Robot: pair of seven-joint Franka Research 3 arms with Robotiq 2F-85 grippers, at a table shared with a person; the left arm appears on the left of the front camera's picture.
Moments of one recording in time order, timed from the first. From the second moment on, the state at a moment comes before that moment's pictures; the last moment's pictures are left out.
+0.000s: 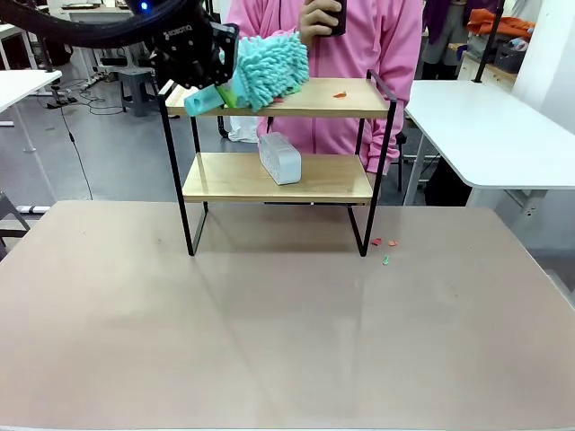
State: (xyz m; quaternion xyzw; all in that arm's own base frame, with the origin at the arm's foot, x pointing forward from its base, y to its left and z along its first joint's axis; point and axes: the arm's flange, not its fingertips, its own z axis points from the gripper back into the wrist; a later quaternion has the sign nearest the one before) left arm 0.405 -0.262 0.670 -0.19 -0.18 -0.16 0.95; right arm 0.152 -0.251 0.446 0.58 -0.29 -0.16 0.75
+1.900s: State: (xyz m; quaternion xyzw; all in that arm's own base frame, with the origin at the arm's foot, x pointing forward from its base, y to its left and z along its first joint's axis) left arm 0.357 -0.116 0.723 -0.38 0.00 -0.35 0.86; right arm 0.152 -0.251 0.446 0.58 -0.29 -0.16 0.75
